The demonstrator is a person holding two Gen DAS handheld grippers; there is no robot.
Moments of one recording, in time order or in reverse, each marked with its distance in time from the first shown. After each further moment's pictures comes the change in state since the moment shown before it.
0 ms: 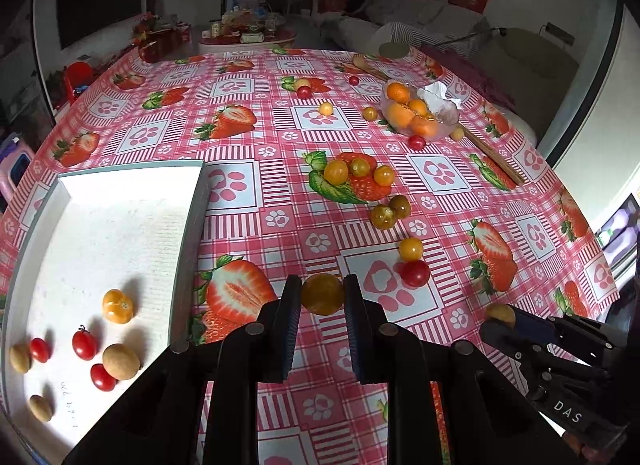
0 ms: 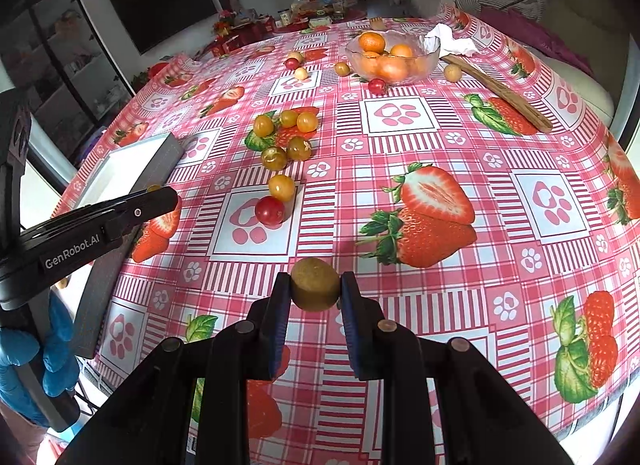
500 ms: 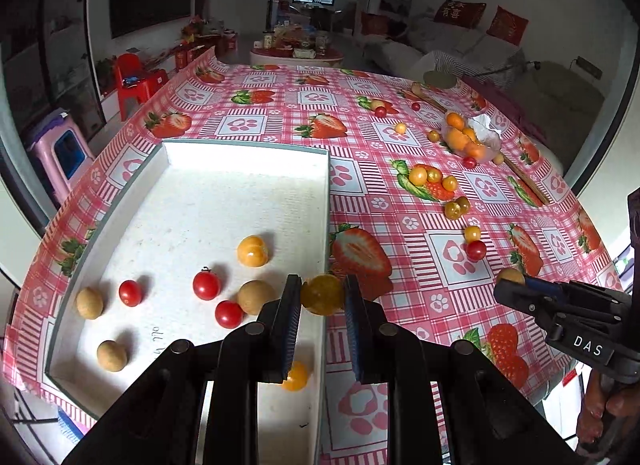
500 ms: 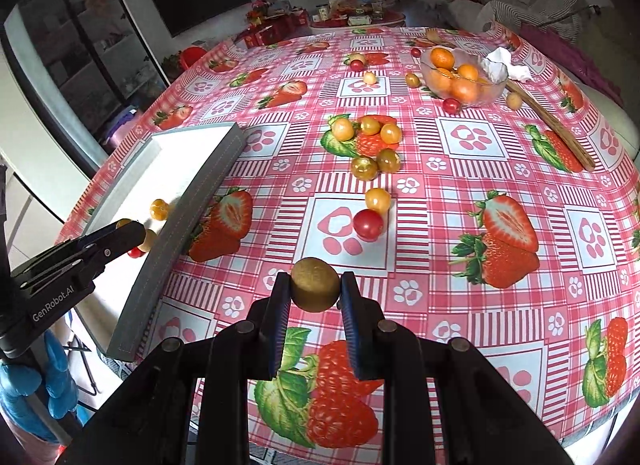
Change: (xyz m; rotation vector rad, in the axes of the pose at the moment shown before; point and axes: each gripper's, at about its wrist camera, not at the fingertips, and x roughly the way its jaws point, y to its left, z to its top) left arm -0.060 0.074 -0.043 -0.101 -0.080 0.108; right arm 0.000 0.064 0.011 -0.095 0.022 0.069
